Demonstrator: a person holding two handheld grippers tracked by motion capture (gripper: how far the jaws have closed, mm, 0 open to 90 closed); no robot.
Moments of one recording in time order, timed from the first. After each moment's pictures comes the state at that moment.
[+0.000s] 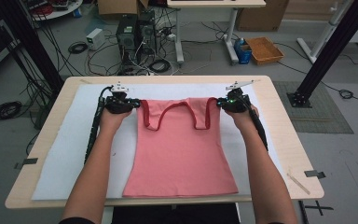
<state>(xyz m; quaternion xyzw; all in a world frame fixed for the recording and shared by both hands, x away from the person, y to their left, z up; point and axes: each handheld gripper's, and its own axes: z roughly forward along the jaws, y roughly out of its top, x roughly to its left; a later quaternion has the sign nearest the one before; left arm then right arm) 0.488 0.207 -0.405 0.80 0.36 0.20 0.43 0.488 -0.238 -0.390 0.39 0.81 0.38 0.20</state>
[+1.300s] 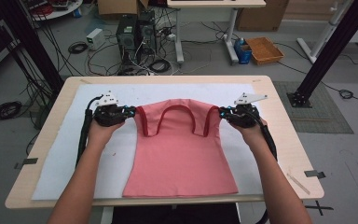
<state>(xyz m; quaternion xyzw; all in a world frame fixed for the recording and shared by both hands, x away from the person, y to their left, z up) 0.425 0.223 -0.393 0.79 0.30 0.20 0.49 0.420 -0.250 -0.380 0.32 0.81 0.44 0.20</state>
